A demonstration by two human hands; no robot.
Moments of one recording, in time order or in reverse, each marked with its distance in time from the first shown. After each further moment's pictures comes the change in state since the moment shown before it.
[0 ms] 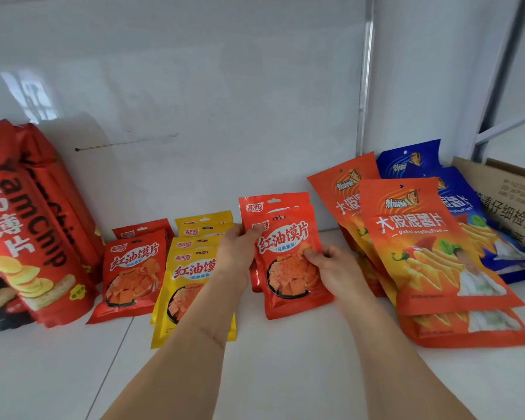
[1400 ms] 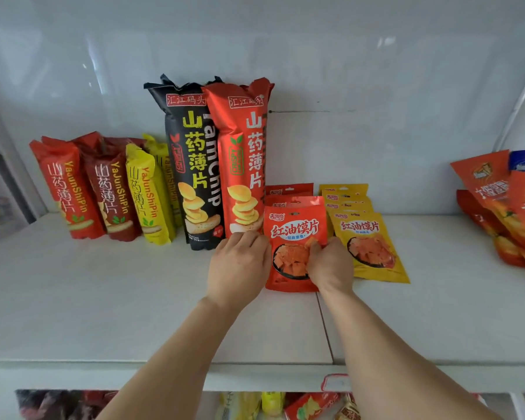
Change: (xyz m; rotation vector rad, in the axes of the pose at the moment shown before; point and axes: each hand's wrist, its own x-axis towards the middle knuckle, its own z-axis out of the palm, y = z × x) left_hand -0.073 -0.028 -0.366 1.164 0.351 1.164; right_hand -0.168 -0.038 0.309 -0.477 0.249 -0.107
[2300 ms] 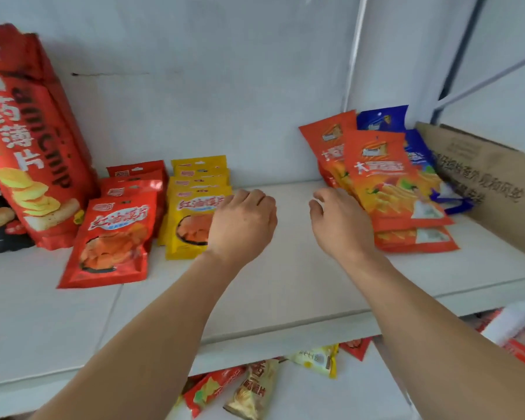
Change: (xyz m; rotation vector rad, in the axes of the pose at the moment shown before) left_hand 0.088 0.275 0.127 -0.085 0.013 0.235; right_hand 0.118 0.173 -0.252 -0.420 0.151 -0.419
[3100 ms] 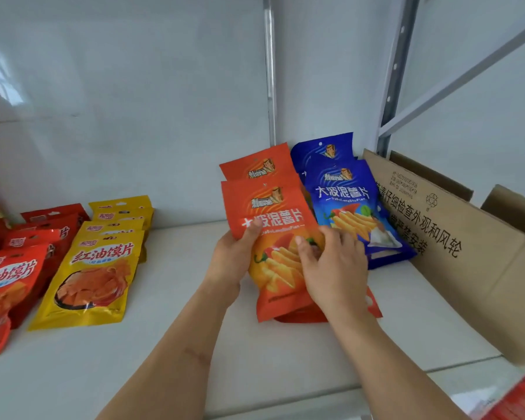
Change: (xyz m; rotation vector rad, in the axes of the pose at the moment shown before) left_hand 0.105 0.144 0.091 -1.249 -0.247 -1.307; right_hand 0.050 0.168 -0.016 0.126 0.082 0.190
